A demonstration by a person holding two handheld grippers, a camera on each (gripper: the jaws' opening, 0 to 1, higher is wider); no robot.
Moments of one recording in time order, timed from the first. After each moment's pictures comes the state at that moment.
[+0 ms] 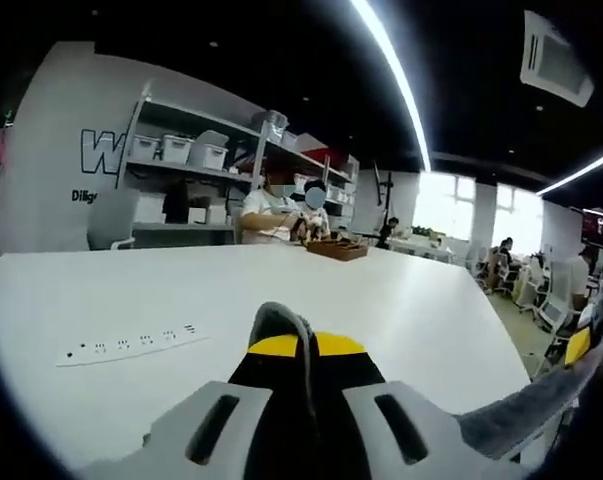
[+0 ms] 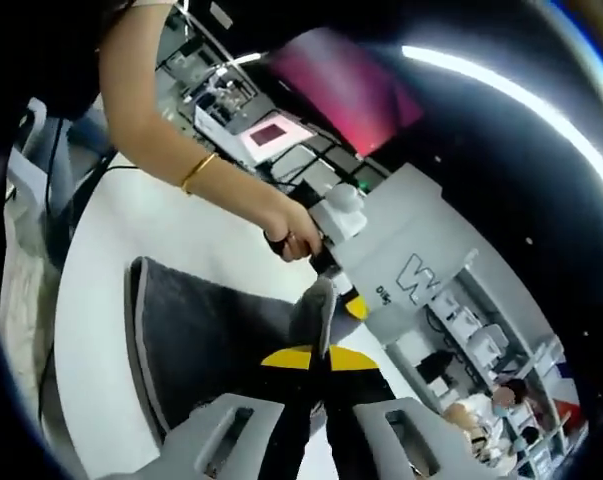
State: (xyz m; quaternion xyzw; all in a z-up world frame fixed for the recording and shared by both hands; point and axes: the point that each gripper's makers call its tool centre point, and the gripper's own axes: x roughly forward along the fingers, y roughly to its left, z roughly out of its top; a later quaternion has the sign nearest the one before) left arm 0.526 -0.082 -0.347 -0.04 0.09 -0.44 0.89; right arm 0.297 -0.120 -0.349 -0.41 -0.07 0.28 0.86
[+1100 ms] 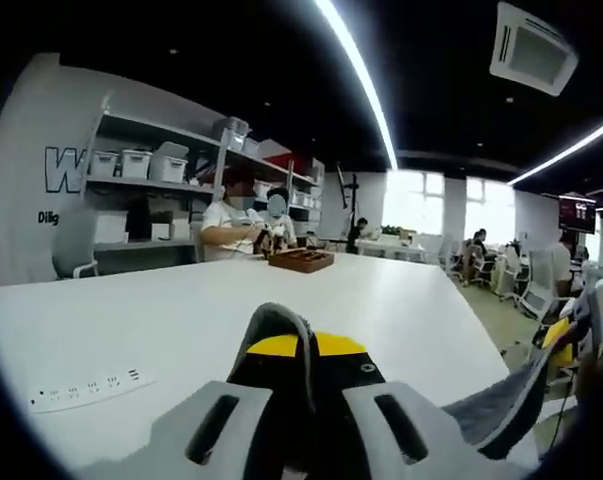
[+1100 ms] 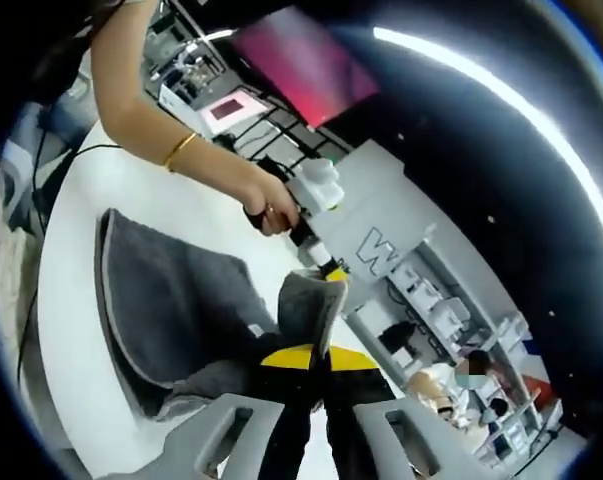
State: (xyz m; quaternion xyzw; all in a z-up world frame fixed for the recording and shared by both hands) left arm 0.513 -0.176 -0.312 -0.02 0.06 -0.50 0.86; right arm 0.291 -0.216 -0.329 -0.41 -0.06 0.18 0.89
